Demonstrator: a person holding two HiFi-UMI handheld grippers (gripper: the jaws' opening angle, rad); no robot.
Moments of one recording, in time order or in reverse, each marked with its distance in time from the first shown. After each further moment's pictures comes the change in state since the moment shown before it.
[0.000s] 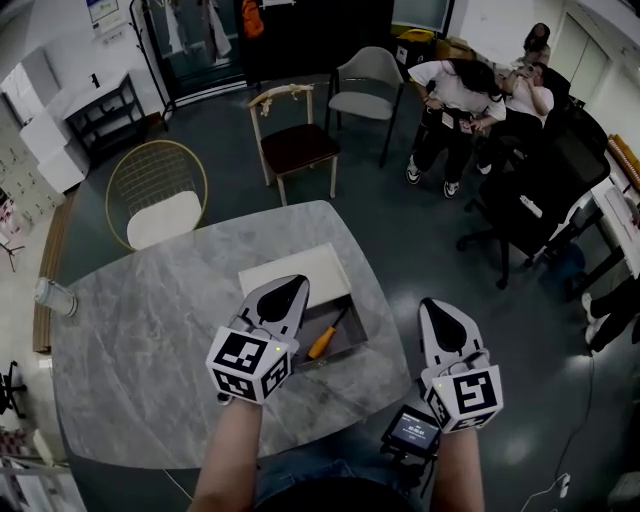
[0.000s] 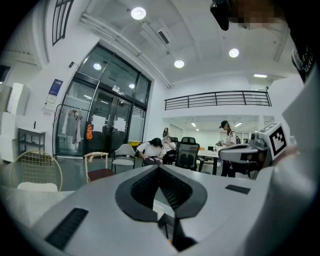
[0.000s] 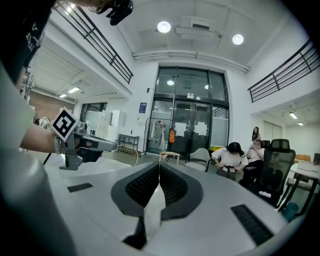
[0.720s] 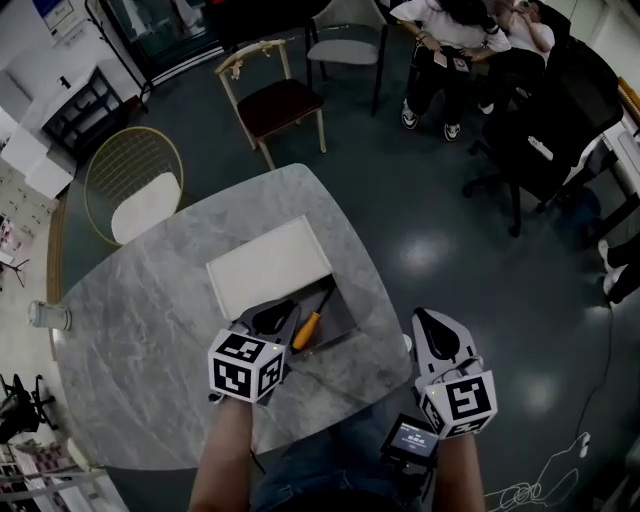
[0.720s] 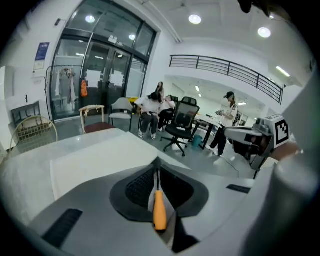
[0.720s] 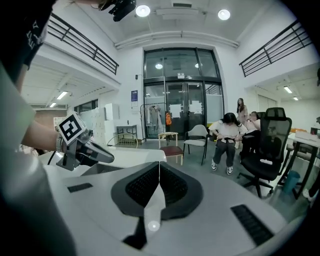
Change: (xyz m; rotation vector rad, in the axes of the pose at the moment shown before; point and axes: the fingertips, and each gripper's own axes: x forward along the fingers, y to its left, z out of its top) left arm 0.018 -0.009 -0.146 -0.100 0.533 -0.056; right arm -0.004 -0.006 -0.100 0.185 0.188 -0.006
